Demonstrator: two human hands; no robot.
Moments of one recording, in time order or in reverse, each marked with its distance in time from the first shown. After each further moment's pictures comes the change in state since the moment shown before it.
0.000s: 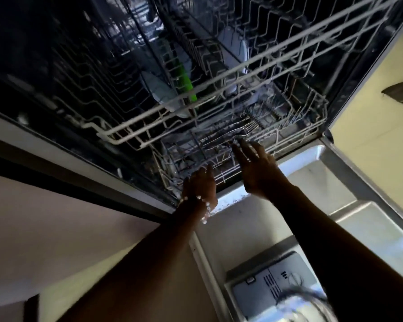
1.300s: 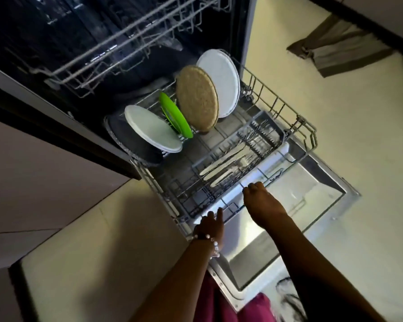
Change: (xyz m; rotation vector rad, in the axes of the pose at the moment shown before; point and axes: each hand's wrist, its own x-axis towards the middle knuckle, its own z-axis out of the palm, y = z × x) left_hand -0.282 0.161 0.078 -0.057 -0.565 0.224; right_hand -0.314 0.033 0.057 0.056 -0.247 0.236
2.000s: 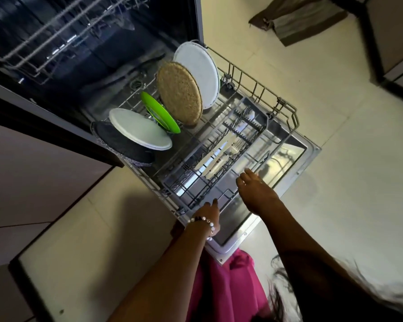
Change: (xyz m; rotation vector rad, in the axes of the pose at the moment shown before) left_hand -0.050 0.062 0.042 0.069 -0.097 0.069; right_hand -0.098 0.036 0.044 -0.052 -0.057 0.042
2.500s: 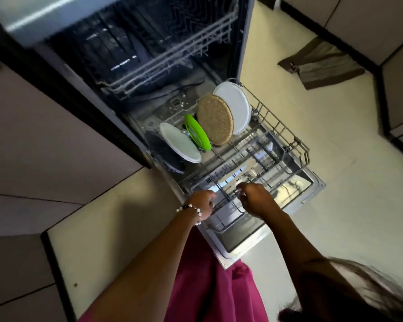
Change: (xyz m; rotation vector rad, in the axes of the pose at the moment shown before) left_hand -0.106 -0.065 -0.095 -0.400 0.341 0.045; right_hand -0.038 -0.056 -0.118 0.420 0.061 0.012
